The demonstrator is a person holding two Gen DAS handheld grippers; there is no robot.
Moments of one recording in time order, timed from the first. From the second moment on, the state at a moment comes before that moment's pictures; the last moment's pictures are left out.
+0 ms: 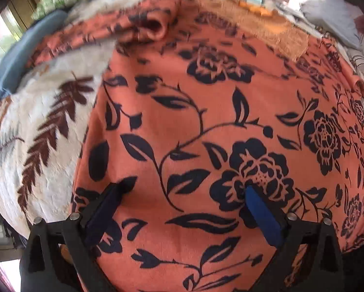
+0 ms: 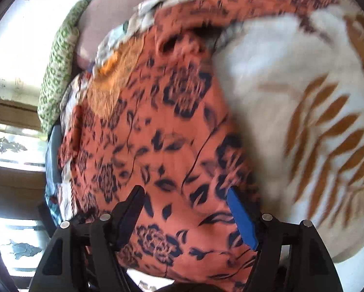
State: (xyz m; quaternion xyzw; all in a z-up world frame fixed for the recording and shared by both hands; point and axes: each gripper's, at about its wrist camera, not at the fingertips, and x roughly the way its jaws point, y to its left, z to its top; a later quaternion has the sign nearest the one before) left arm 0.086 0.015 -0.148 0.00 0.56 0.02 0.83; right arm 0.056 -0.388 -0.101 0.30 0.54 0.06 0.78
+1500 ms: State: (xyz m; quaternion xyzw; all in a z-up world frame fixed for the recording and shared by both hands) left arm 0.053 0.110 -0.115 -0.11 0.50 0.06 0.86; right arm 0.233 -0.164 0.000 0.23 0.39 0.21 0.87
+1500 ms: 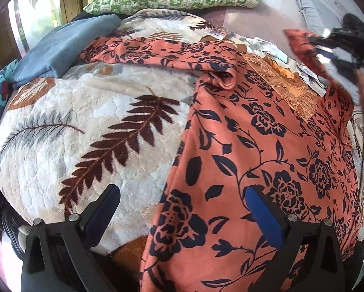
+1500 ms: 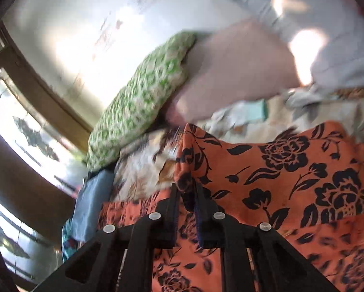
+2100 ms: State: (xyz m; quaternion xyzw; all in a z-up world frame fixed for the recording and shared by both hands) left arm 0.110 0.068 -0.084 -0.08 0.47 0.01 0.88; right arm 0.209 -0.382 -0.133 0.44 0.45 0.06 0.78
